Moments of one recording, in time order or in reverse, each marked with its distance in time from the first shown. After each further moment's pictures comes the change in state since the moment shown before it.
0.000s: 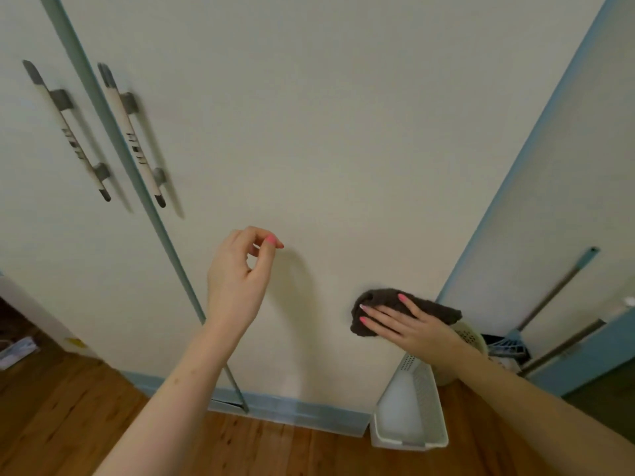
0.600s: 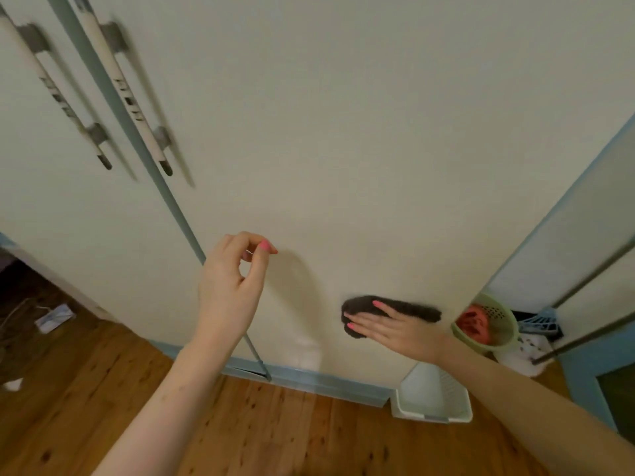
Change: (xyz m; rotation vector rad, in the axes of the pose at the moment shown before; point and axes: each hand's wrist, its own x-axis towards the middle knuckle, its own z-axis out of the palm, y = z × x) left_hand -0.014 -0.052 -0.017 0.112 -0.057 -0.054; right_hand 0.054 -0.074 0.025 0.131 0.080 -0.165
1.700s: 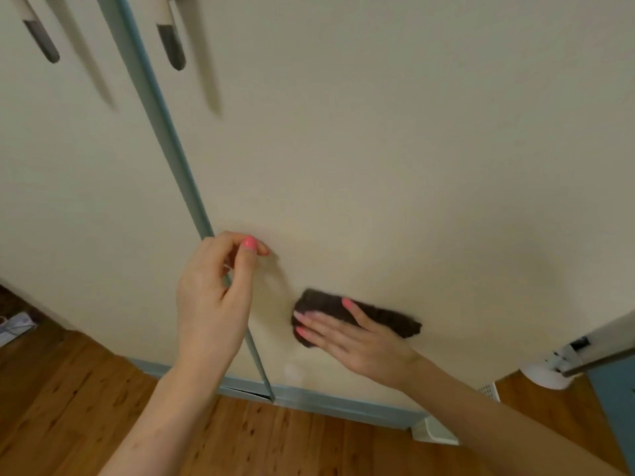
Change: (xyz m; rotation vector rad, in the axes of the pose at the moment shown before) left_hand 0.021 -0.135 0.009 -0.096 0.071 -0.010; right_hand 0.155 -0.059 0.005 0.030 0.132 0.185
